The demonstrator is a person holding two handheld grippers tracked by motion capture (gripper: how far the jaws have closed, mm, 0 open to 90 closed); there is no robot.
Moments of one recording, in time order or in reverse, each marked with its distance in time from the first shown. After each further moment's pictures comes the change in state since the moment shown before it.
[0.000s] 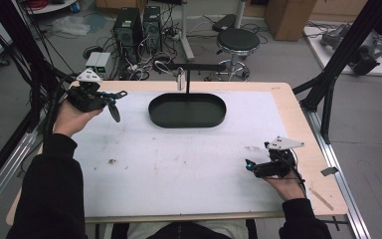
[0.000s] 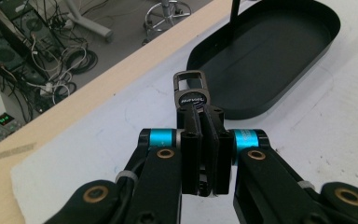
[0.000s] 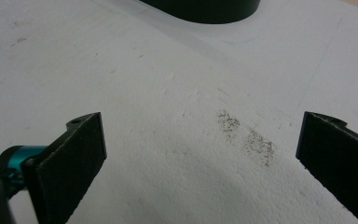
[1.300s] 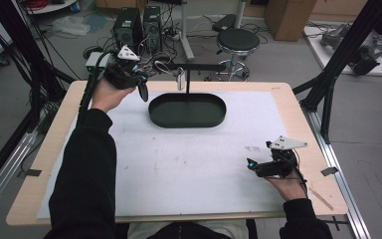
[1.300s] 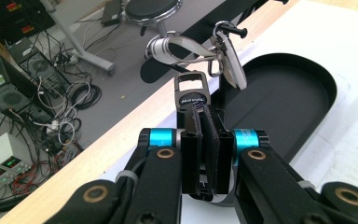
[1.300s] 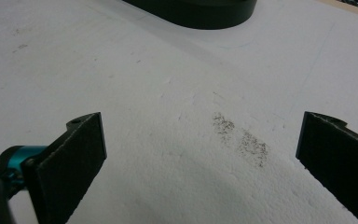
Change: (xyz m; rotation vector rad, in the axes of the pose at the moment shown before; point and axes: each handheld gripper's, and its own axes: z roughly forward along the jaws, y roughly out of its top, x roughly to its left) left arm -0.029 0.083 0.054 -0.065 0.023 0.069; right arm -0.003 0.000 -0.004 -0.021 -0.004 0.008
